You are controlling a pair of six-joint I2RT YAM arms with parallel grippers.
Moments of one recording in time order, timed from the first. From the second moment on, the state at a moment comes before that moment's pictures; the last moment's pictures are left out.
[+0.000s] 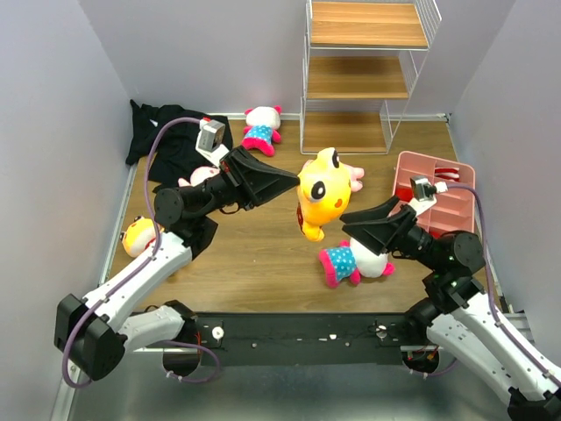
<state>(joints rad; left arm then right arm) -0.60 1.07 0.88 0.98 0.67 -1.20 0.57 0.52 0.51 0.41 -0.49 1.01</state>
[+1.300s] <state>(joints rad) -0.72 1.19 0.90 1.26 0.63 -1.43 0.57 0.73 0.52 0.66 -0.67 0.81</state>
